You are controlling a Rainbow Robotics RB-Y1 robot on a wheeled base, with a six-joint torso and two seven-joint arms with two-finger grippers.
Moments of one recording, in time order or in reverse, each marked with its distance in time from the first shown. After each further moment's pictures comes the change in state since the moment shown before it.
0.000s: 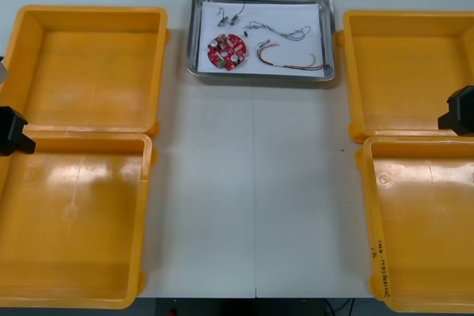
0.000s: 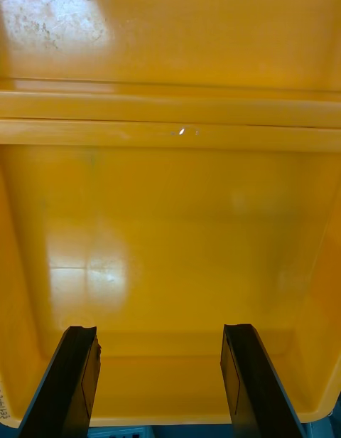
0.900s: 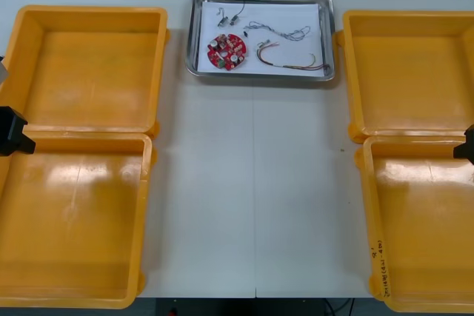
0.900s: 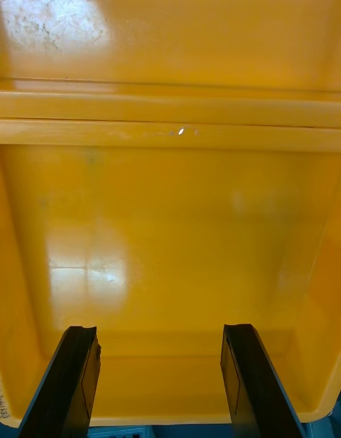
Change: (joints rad) right arm 0.213 -0.035 -0.054 0.111 -0.026 -0.208 0.100; left arm 0.000 0.000 0.000 0.000 0.000 0.000 0.000
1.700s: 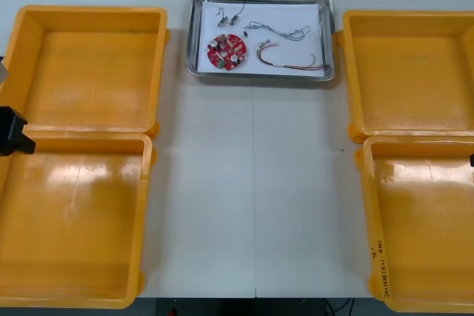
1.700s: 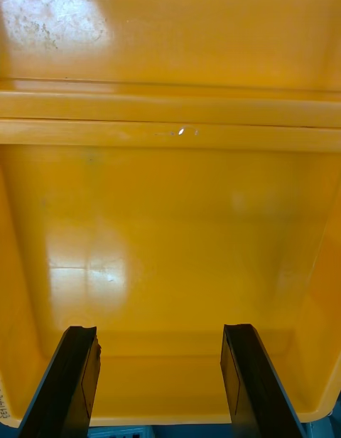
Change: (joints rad) right arm 0.000 -0.065 -0.030 0.041 -0.099 0.066 0.000; left arm 0.000 0.000 0.000 0.000 0.000 0.000 0.000
